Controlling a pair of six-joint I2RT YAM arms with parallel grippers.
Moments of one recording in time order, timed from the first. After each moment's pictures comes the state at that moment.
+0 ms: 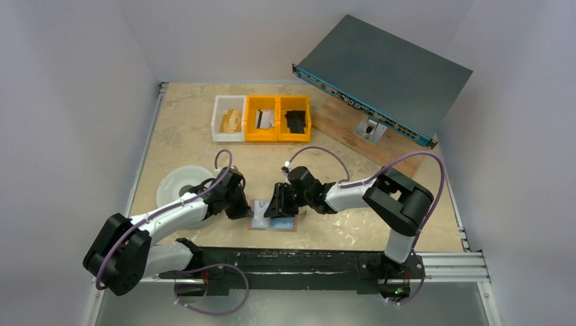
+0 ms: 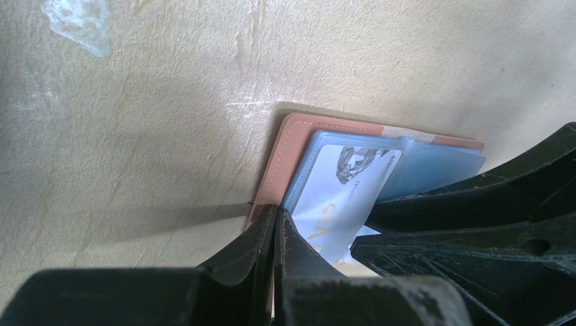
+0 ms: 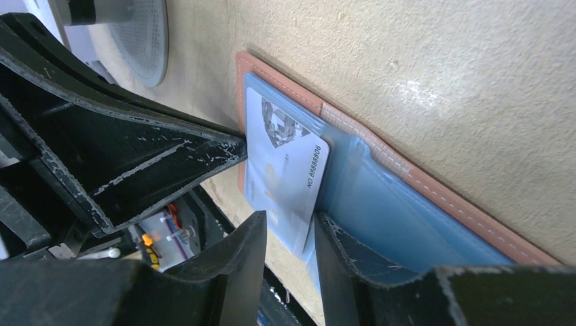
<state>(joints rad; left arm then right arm) -0.57 1.20 0.49 -0.38 0.09 -0.92 0.94 1.79 0.78 0.28 -0.34 1.02</state>
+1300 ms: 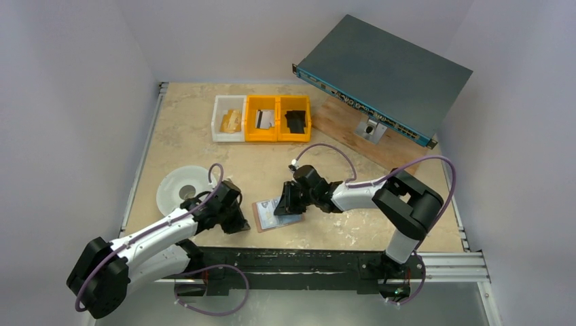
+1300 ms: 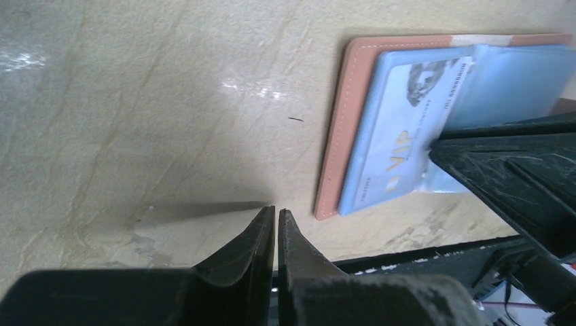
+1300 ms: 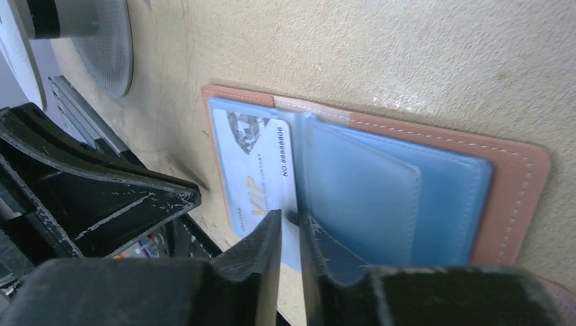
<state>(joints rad) -0.67 0.98 0.40 -0.54 0.04 -1.07 0.89 1.73 0.73 0.22 -0.29 0.96</state>
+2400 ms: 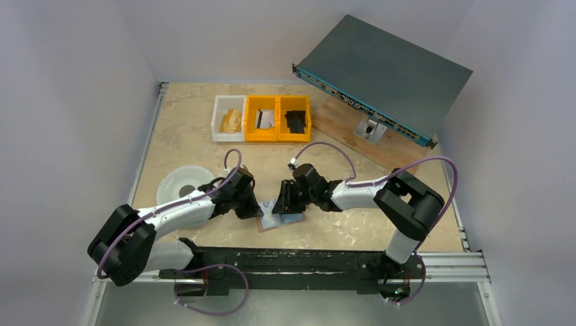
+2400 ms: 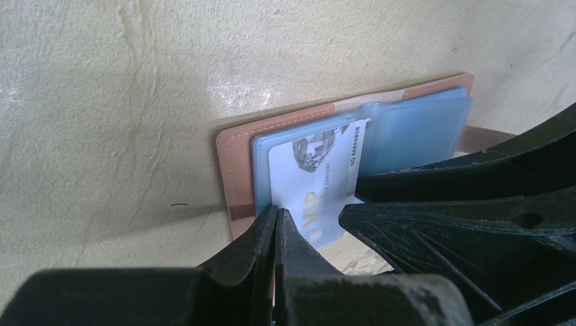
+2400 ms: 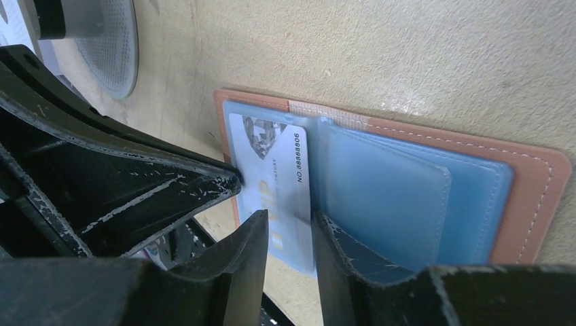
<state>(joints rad) -0.67 1.25 0.53 -0.33 0.08 -1.01 0.89 1.71 0.75 0.19 -0.28 0.94</state>
